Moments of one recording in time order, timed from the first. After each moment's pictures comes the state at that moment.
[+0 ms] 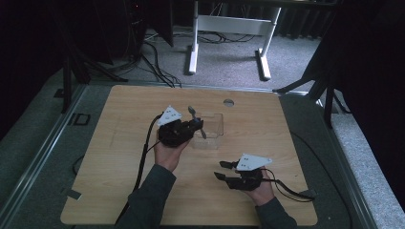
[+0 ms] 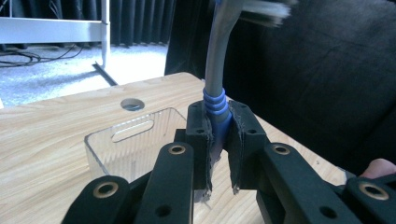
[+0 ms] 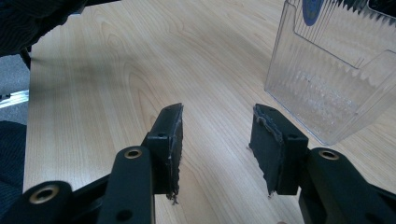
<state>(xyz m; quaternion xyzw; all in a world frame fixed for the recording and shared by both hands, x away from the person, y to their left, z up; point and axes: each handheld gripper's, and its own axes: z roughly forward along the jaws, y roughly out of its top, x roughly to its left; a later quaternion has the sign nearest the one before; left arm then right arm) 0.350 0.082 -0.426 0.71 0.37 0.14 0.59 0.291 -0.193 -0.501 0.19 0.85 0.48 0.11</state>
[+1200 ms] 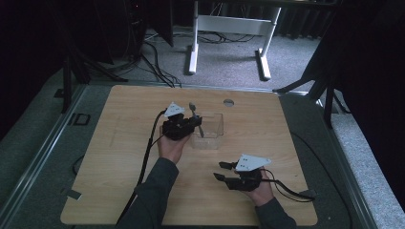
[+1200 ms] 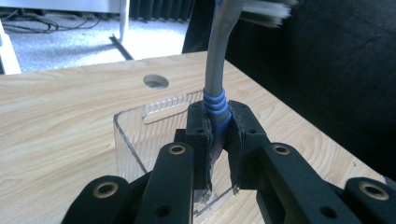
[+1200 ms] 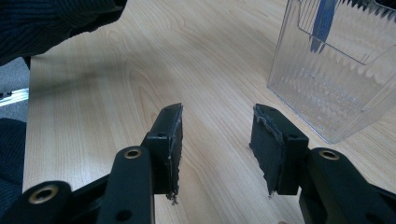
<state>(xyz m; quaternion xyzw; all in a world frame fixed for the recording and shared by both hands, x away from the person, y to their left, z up) 0.388 0.077 -0.452 0.71 0.42 0.13 0.54 0.290 -0.192 -0.503 0.19 0.85 0.48 0.11</state>
